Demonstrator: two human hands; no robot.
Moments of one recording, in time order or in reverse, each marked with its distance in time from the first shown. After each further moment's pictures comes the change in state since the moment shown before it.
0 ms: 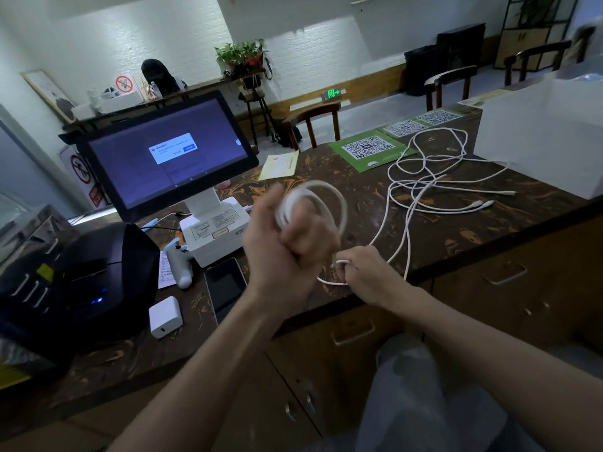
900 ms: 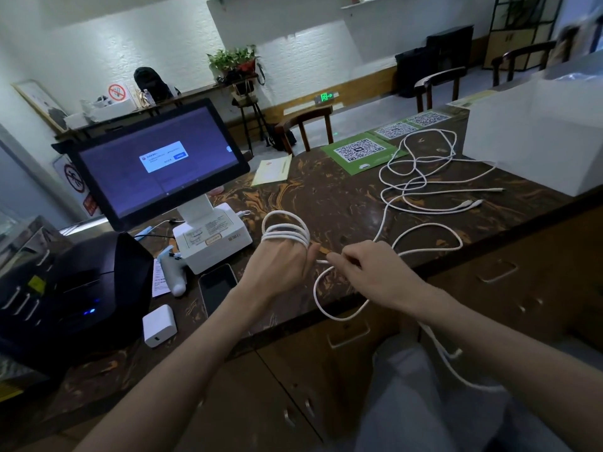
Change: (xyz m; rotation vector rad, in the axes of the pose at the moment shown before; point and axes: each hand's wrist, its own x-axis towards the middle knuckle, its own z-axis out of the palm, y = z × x) left_hand 0.015 -0.022 -0.080 2.345 -0.179 0.087; right_hand -0.018 -0.008 -0.029 -0.098 0.079 0.002
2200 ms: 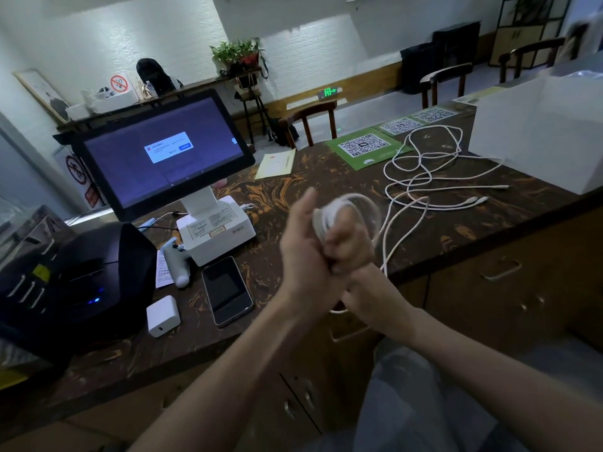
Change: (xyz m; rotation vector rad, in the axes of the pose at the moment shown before) left_hand 0.001 0.078 -0.064 -2.280 0.090 -0.096; right_hand -0.019 0.021 0.059 -0.037 0.090 -0.220
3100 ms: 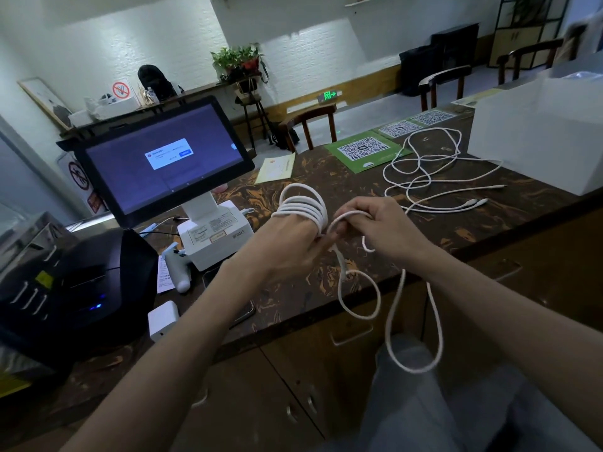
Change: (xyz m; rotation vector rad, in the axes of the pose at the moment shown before) left_hand 0.023 0.040 -0.062 2.100 -0.283 0.091; right_hand 0.065 -0.005 -0.079 0.545 0.080 0.222
